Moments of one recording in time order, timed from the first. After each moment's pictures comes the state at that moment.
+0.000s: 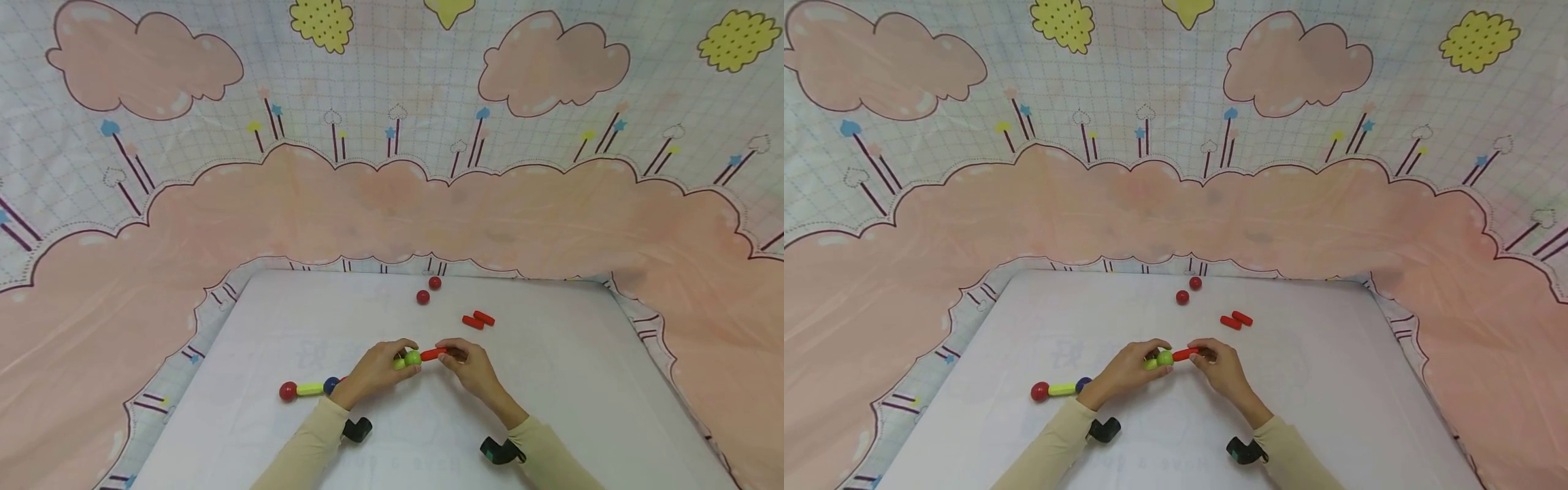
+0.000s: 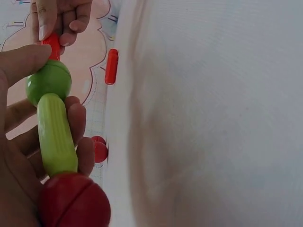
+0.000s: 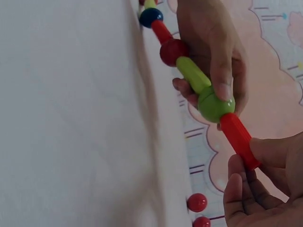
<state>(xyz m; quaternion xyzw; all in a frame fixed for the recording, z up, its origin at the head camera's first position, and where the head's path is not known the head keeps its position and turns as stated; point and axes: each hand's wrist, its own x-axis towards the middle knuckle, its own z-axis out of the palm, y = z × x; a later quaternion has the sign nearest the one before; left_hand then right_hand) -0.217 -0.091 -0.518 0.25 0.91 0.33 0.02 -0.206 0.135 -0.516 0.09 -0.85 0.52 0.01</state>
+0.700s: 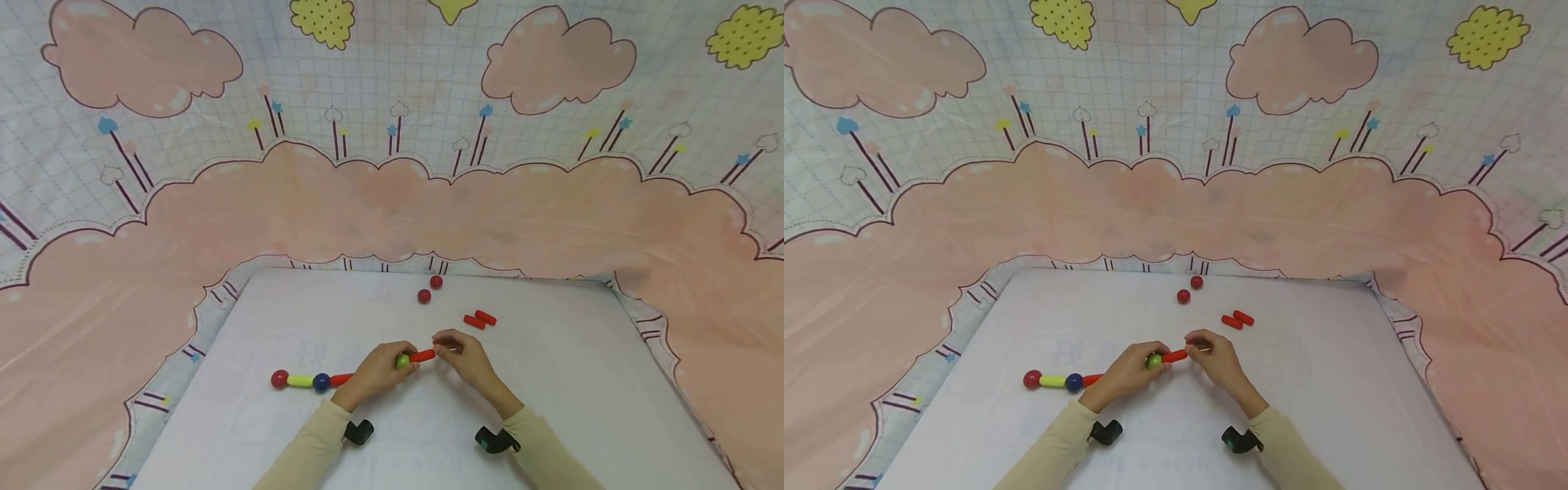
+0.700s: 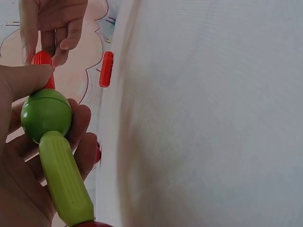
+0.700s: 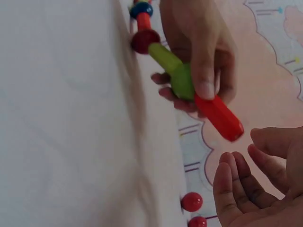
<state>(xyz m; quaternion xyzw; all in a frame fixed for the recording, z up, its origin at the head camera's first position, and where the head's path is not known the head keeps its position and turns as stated) -0.219 -0.088 -0.525 0.25 0.90 0.35 0.02 -0.222 0.126 -0.512 0.09 -0.84 0.53 -0.01</state>
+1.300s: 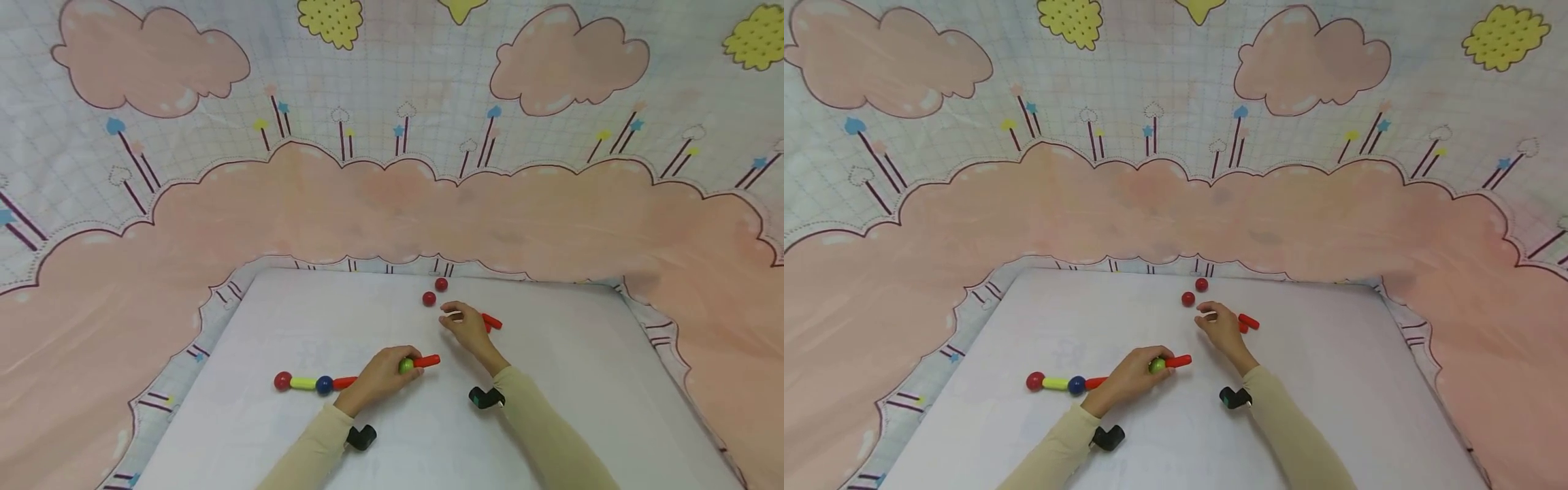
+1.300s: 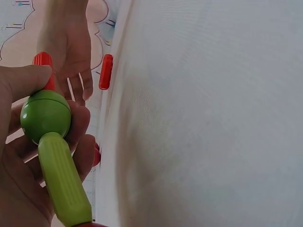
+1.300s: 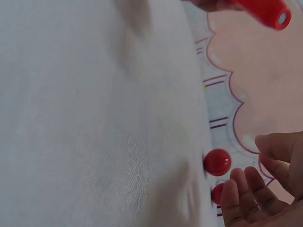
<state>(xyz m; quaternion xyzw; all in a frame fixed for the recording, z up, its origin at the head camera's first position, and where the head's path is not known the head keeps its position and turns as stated) -0.216 -0.089 -0.529 0.21 0.91 0.35 0.06 -0.300 0.124 -0.526 0.04 -0.87 0.49 0.00</state>
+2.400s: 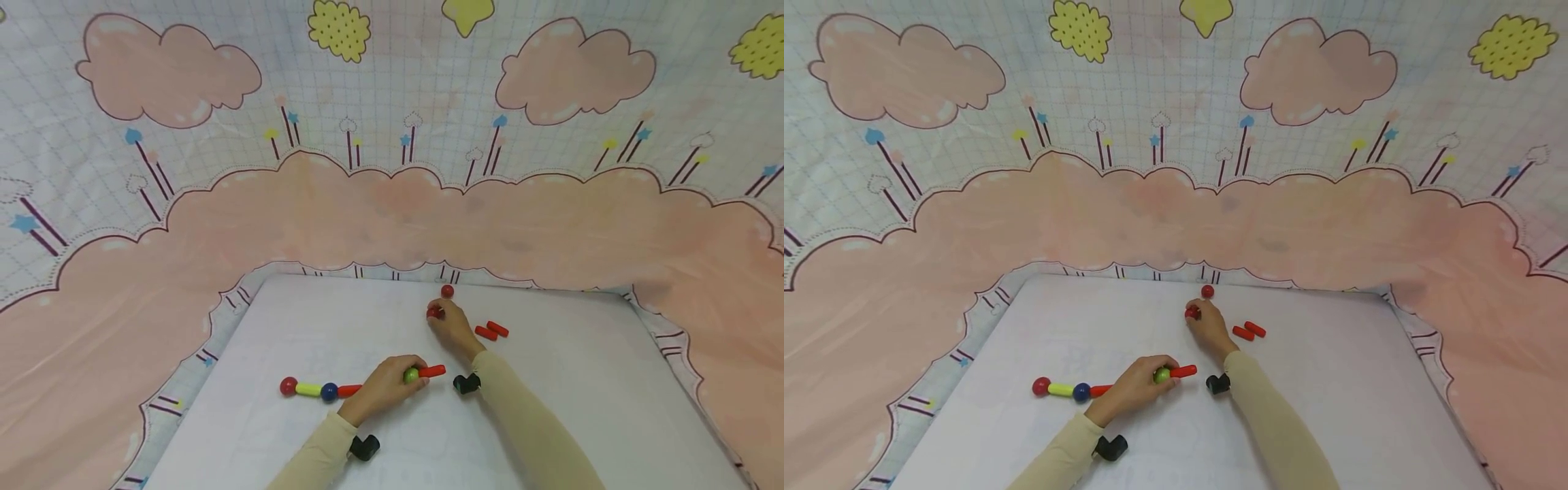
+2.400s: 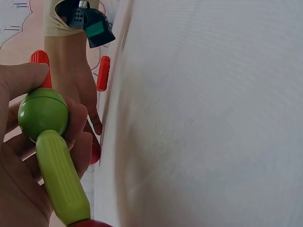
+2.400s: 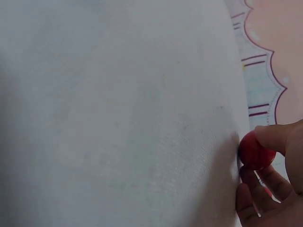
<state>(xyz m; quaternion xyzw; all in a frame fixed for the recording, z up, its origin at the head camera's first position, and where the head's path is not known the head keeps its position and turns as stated) -0.209 -0.092 -0.523 0.23 0.91 0.34 0.04 -0.341 0.093 -0.544 0.10 -0.90 0.42 -0.02</state>
